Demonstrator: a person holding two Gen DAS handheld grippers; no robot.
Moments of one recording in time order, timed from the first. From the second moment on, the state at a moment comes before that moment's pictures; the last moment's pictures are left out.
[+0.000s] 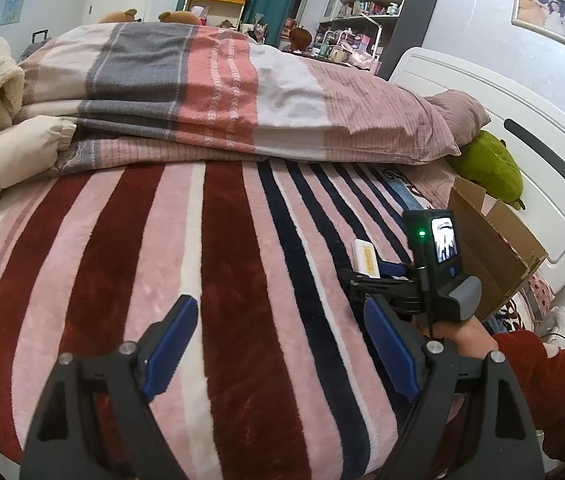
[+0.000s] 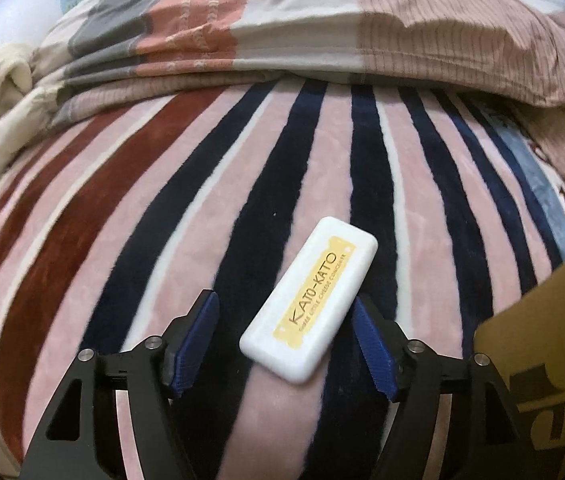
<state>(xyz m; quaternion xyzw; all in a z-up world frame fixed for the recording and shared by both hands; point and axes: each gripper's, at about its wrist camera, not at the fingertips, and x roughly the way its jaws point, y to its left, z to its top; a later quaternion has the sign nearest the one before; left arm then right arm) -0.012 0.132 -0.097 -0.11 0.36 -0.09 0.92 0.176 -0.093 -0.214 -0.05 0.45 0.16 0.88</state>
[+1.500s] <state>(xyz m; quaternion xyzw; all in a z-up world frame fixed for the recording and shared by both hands) 0.103 -0.121 -0.015 -0.06 0.35 -0.32 0.88 0.097 -0.270 -0.042 -0.02 0.33 0.34 0.88</state>
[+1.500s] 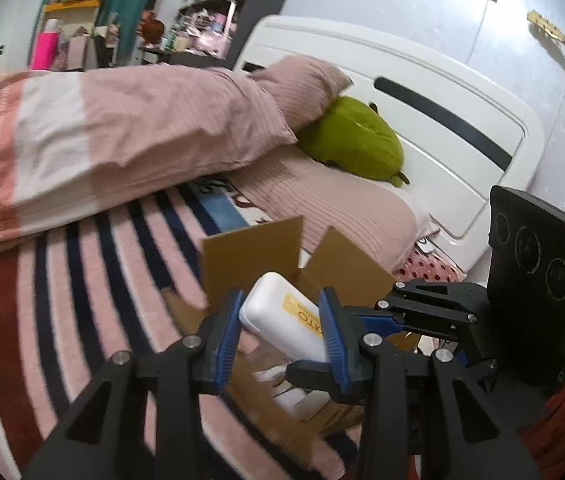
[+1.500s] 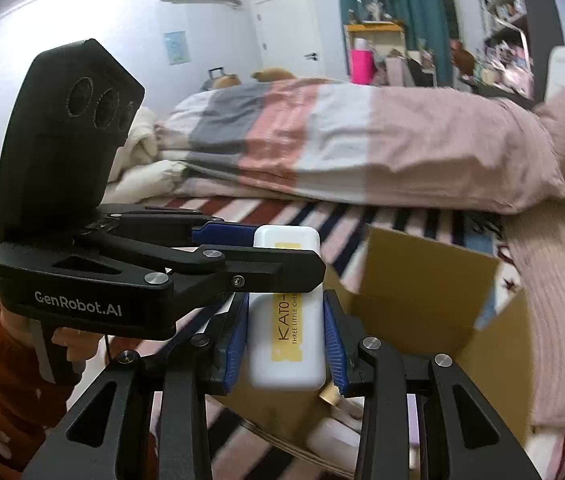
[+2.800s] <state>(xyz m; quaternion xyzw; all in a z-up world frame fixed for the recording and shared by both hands) 0.027 -0.057 0.015 -0.05 0.26 -0.08 0.96 0.066 -0.301 -0.022 -0.03 0.24 0.32 0.92</state>
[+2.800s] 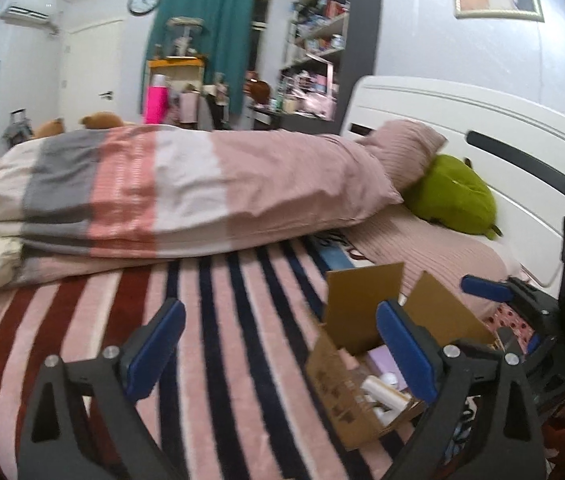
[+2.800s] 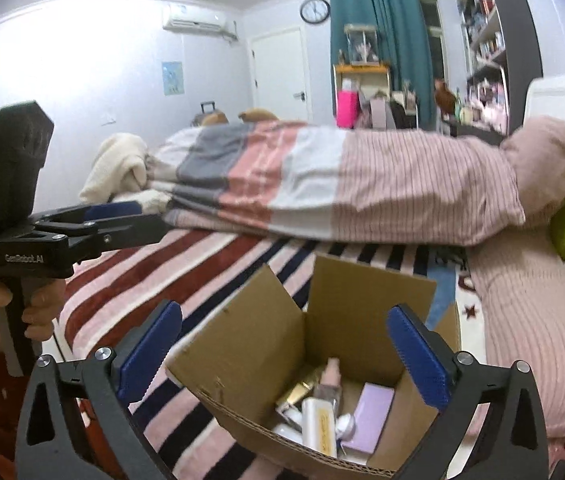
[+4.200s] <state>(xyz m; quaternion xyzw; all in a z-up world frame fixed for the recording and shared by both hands) 0.001 -0.010 0.008 -0.04 0.24 0.00 0.97 0.063 -0.286 -0.007 0.00 0.21 0.32 0.92</state>
